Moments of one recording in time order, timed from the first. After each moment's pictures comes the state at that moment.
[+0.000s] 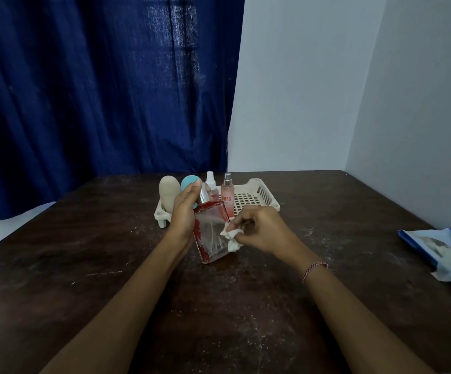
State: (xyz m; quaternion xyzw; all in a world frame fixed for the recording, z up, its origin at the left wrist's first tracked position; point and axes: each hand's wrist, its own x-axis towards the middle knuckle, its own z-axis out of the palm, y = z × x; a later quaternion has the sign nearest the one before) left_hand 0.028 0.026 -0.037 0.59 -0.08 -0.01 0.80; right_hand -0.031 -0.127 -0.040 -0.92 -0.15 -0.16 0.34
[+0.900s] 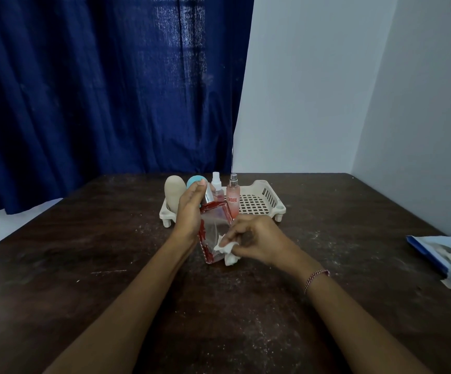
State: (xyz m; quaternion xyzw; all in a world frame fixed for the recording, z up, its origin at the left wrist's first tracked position) left_hand 0.027 0.024 -0.038 0.60 -0.07 0.02 0.79; right_hand -0.036 -0.120 -0.048 -0.90 -0.24 -0.12 0.34
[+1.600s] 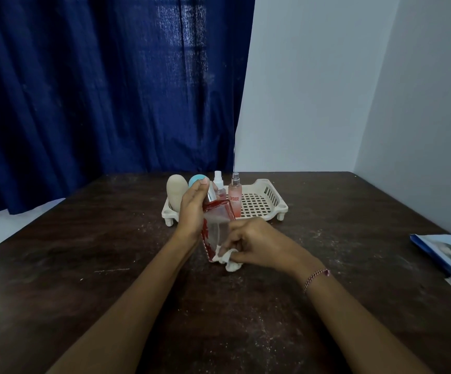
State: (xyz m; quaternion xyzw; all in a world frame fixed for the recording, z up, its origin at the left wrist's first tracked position) left_hand 0.026 0.021 -0.034 0.59 -0.10 0.05 0.80; right_hand -0.039 -0.112 -0.037 -0.92 -0.33 -0.10 0.19
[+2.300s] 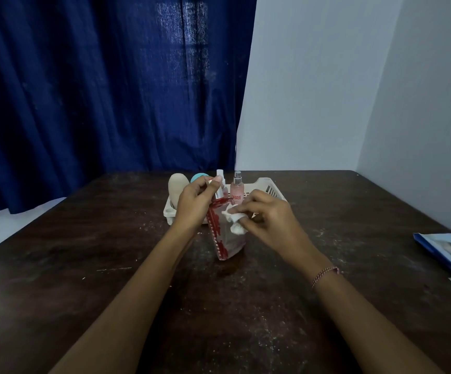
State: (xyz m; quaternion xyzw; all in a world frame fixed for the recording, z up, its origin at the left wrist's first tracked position) left_hand 0.034 0.030 -0.030 0.70 -0.17 0.08 0.69; right_hand -0.036 -0.121 -0.037 -0.87 -0.25 -0.33 0.26
